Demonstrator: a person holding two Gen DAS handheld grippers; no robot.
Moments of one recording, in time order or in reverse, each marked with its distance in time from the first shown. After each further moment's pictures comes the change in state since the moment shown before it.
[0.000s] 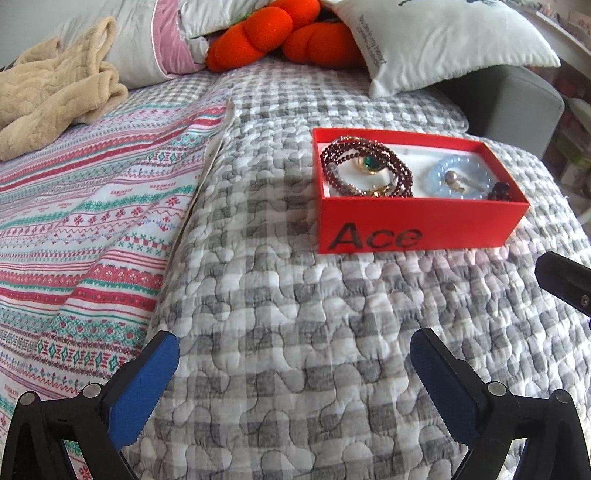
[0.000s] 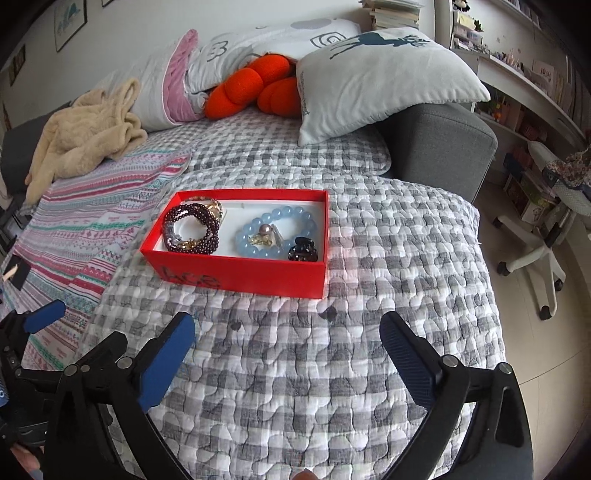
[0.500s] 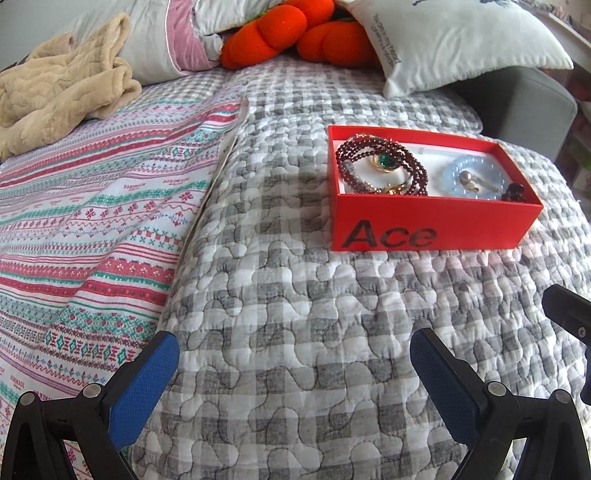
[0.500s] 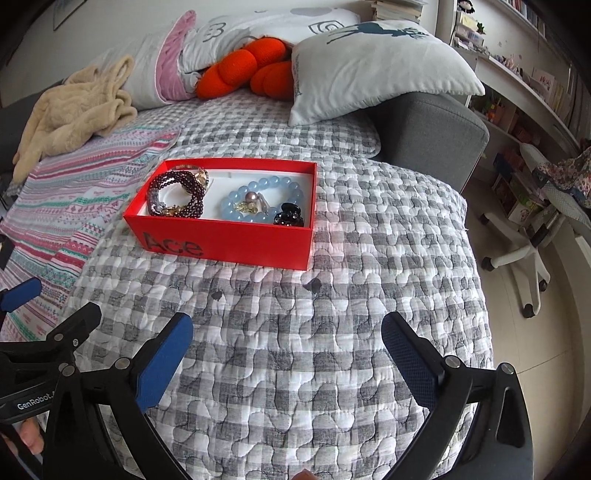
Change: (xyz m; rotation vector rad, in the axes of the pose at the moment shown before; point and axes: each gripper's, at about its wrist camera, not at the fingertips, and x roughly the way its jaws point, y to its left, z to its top) left arm 0.001 0.000 -0.001 -0.017 -0.003 0.037; right arm 0.007 0.000 -0.014 -0.031 0.060 -0.067
